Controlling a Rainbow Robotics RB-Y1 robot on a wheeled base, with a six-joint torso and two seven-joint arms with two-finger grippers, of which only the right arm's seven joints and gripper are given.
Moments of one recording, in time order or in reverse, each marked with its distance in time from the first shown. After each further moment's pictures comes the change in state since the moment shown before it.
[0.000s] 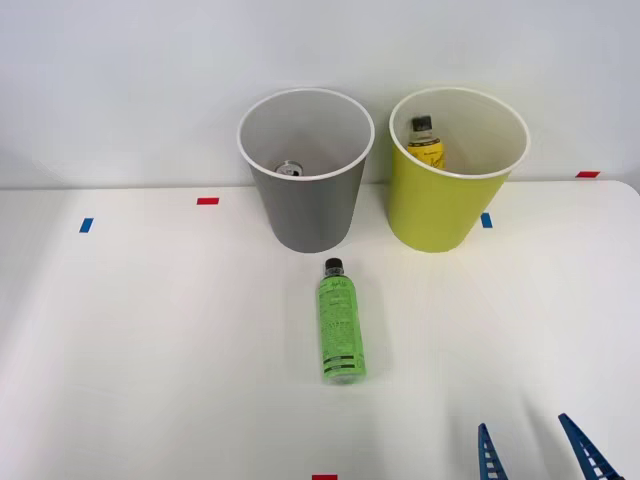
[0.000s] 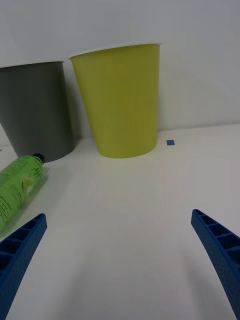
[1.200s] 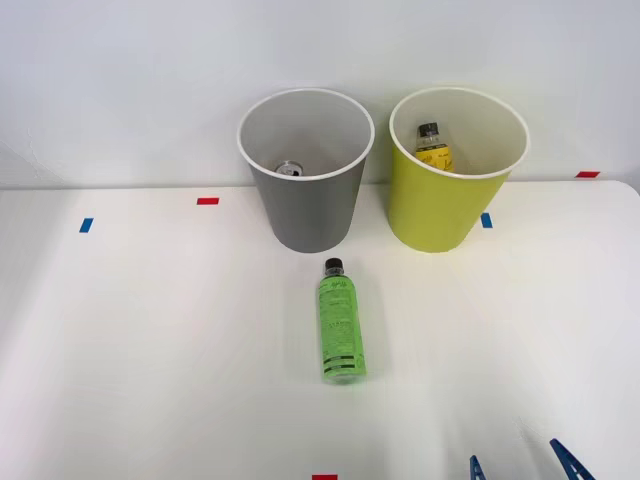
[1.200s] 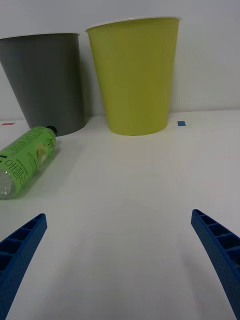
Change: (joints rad) arm 0.026 -0.060 0.048 0.026 -0.012 -0.003 0.059
